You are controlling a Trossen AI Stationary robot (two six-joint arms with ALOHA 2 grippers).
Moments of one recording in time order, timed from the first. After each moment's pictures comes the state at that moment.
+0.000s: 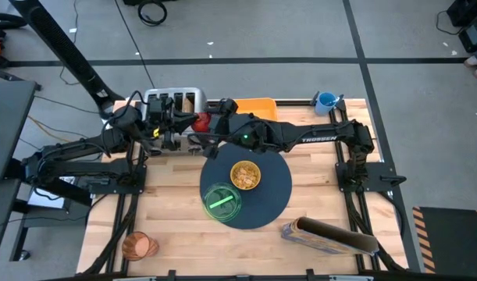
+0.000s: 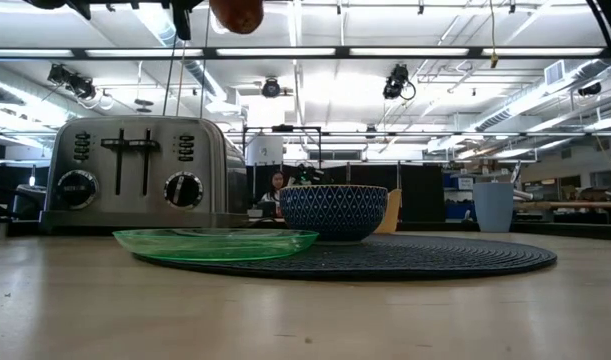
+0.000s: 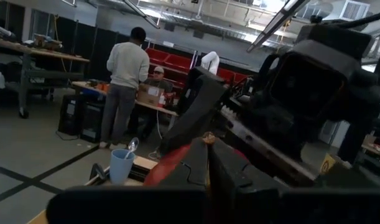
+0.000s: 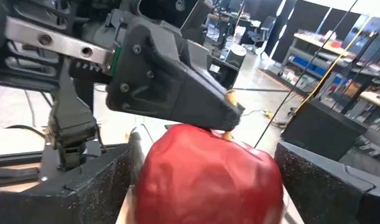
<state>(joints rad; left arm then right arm) 0.35 0.82 0.67 0.38 0.13 -0.30 0.04 1.91 1.88 -0.16 0.49 -0.15</state>
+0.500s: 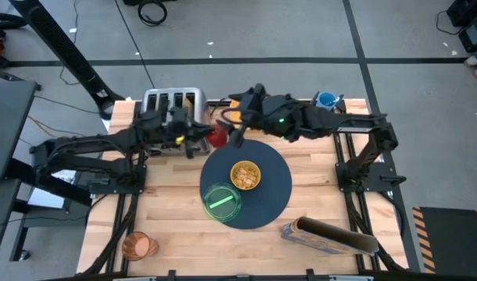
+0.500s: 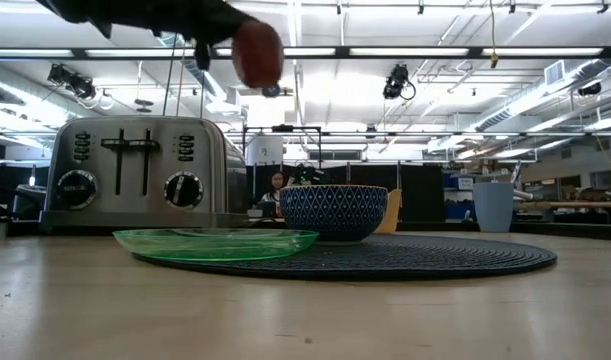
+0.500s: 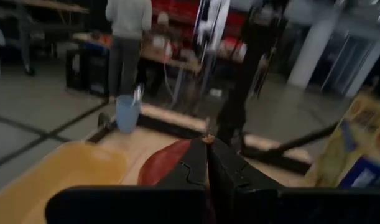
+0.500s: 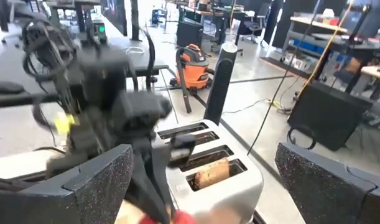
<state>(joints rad) 0.27 1.00 0.67 0.33 0.08 -0.22 0.04 1.68 1.88 -0.40 0.51 0.01</state>
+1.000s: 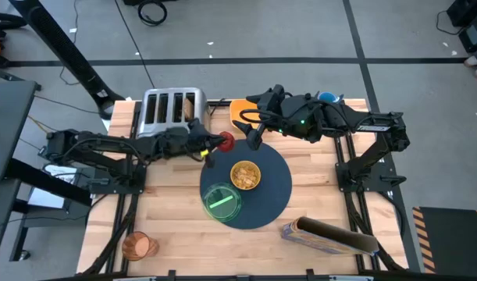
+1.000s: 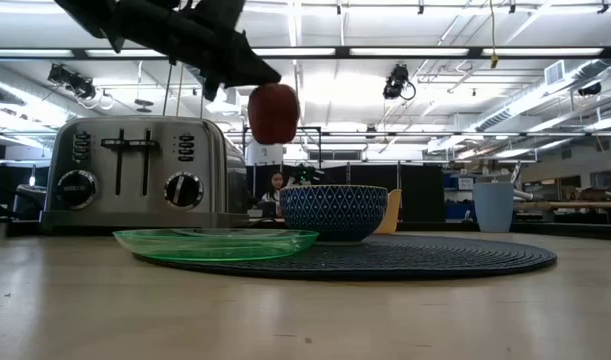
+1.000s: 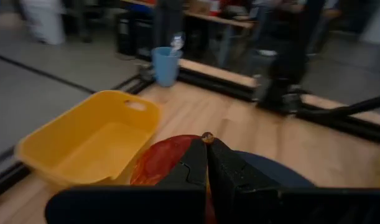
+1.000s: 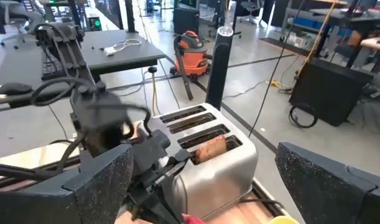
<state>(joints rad) 0.10 1.24 0.67 0.36 -0.28 -0.20 0.10 1.58 1.88 -0.59 0.56 0.14</state>
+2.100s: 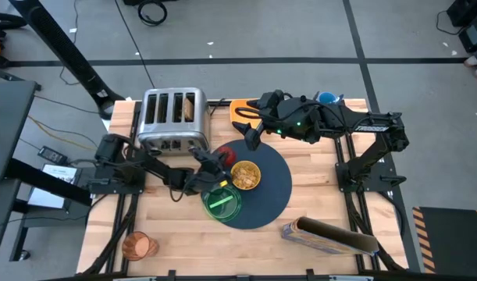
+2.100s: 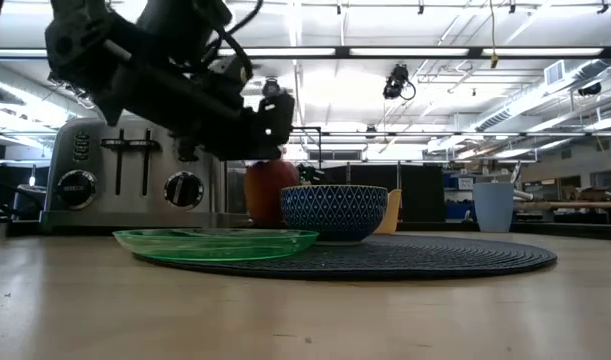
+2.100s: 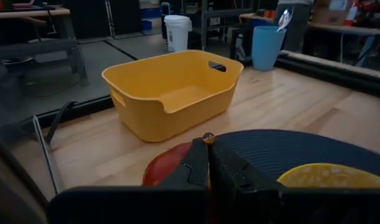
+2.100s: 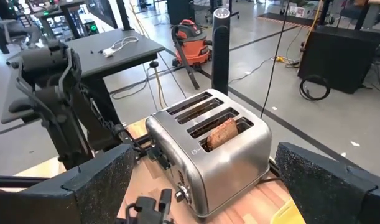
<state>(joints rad) -0.21 1.81 0.68 0.76 -1.10 -0.41 0.10 1.58 1.88 -0.63 0.56 0.32</state>
